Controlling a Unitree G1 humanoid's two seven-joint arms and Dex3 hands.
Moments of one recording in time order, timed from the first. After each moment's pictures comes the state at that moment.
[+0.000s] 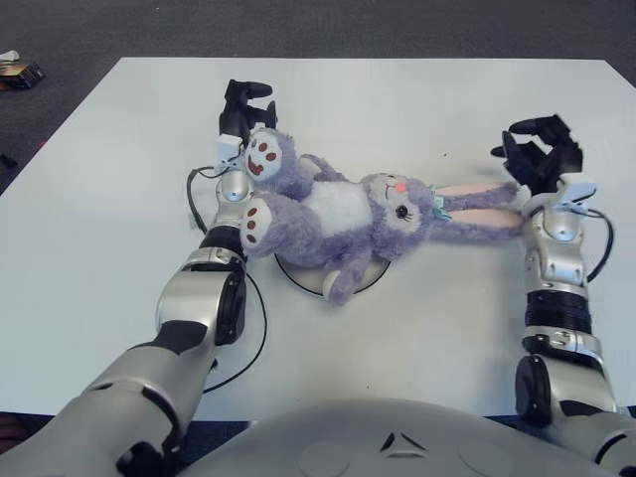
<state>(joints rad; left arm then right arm) -0.75 0.07 0.17 1.06 -0.06 -0.66 0.06 -0.37 -0.21 -0.33 0.40 0.09 -0.27 -0.14</state>
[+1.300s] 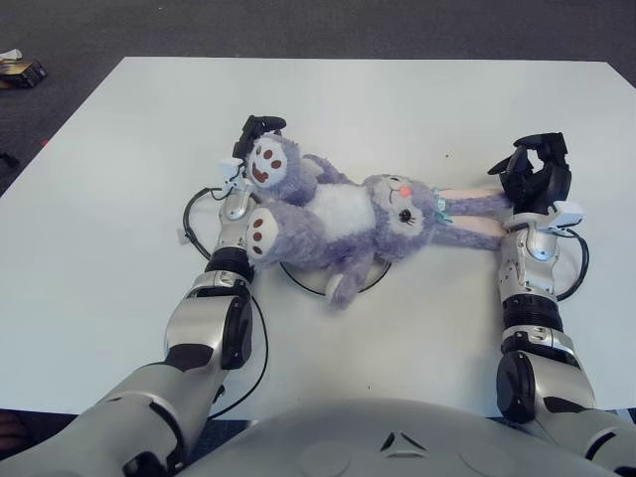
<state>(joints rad) -0.66 0.02 0.22 0.96 -0.19 -0.49 -0.15 -0.35 -0.18 -0.35 0.53 0.17 -0.44 -0.02</state>
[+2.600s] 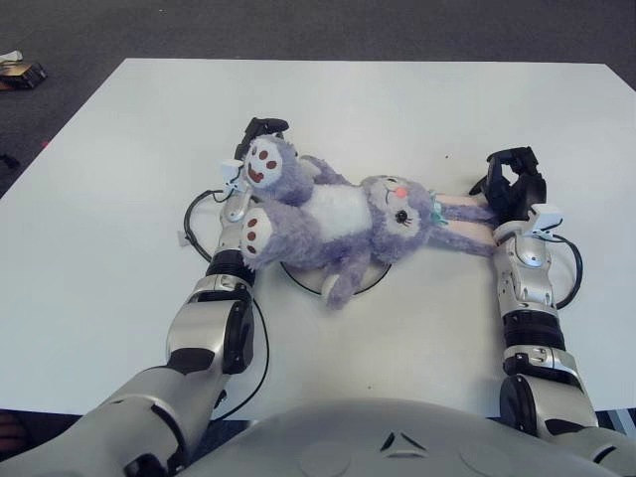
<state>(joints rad) -0.64 0.01 0.24 0.92 -0.19 -0.47 -0.10 -0.25 -0.17 -0.23 0.35 0.11 -0.23 -0.03</state>
